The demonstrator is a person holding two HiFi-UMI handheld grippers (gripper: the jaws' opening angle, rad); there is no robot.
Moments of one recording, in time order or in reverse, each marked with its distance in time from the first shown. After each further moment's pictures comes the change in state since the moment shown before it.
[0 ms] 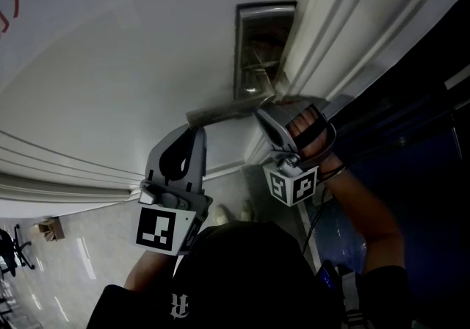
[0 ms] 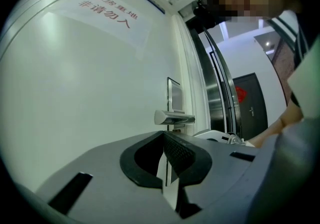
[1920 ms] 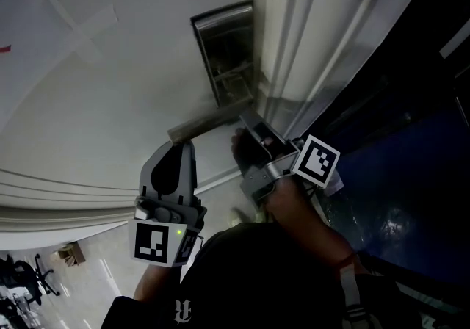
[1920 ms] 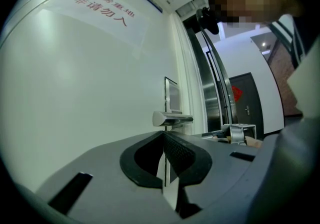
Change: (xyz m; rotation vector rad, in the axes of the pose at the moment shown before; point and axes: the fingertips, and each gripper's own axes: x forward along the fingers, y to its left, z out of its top) left arm 0.001 -0.003 0.003 0.023 0.009 -0.044; right arm -0.007 0.002 -0.037 2.898 -0.152 -0.141
